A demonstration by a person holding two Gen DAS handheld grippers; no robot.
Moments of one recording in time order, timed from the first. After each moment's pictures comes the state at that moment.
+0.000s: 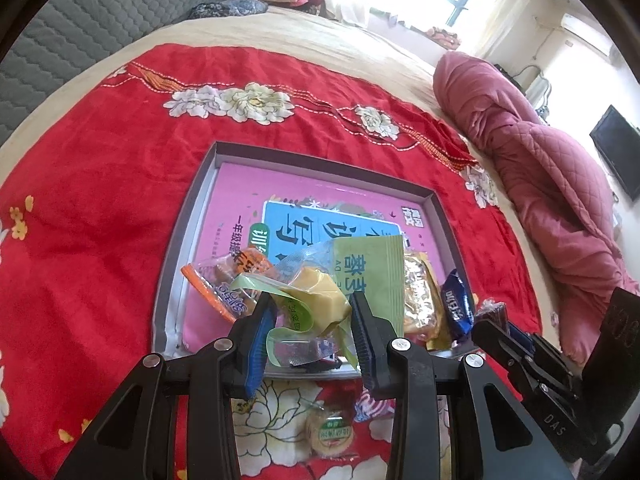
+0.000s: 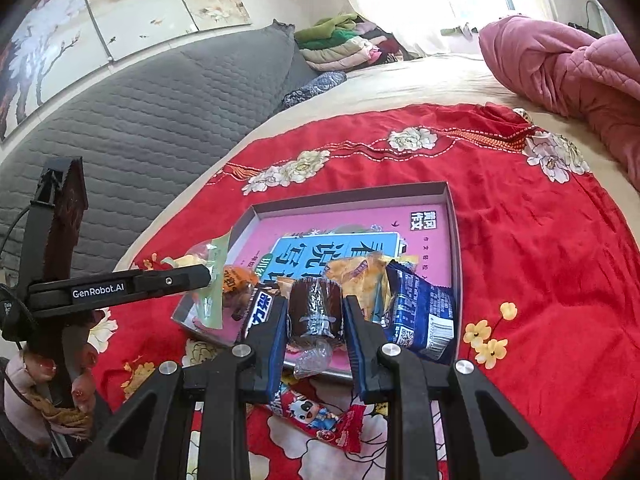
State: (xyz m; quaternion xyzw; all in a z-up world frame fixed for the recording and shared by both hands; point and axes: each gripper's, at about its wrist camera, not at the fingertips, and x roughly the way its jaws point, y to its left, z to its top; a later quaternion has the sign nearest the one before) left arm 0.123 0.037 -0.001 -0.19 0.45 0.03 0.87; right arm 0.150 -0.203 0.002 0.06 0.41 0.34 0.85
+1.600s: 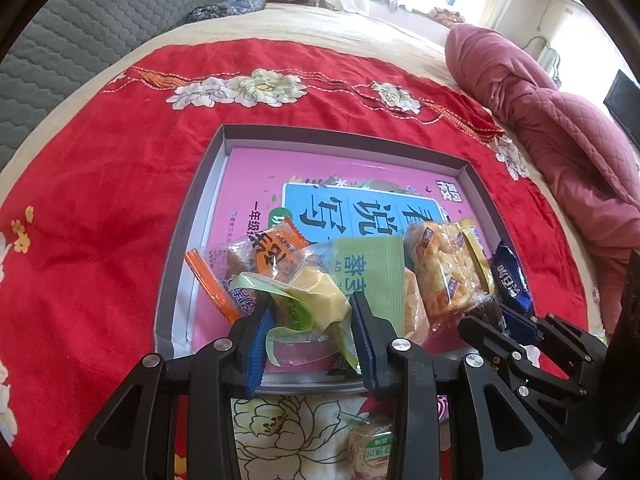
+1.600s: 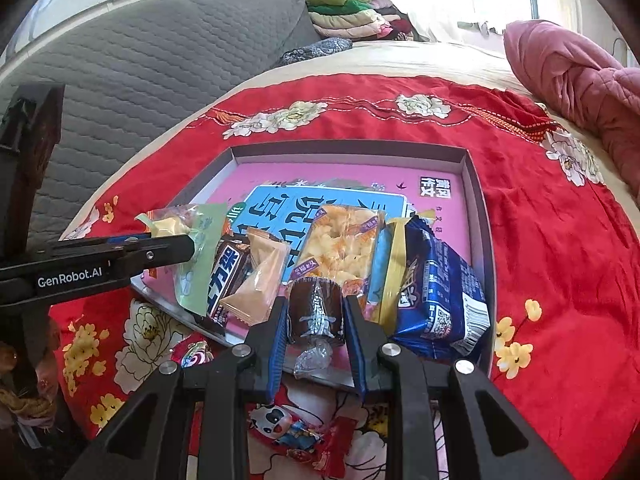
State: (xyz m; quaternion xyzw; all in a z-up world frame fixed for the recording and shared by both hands) left arm 0.133 0.031 -0.034 -0.13 0.47 0.05 0.87; right arm 0.154 -0.163 -0.043 -0.04 0.44 0.32 0.84
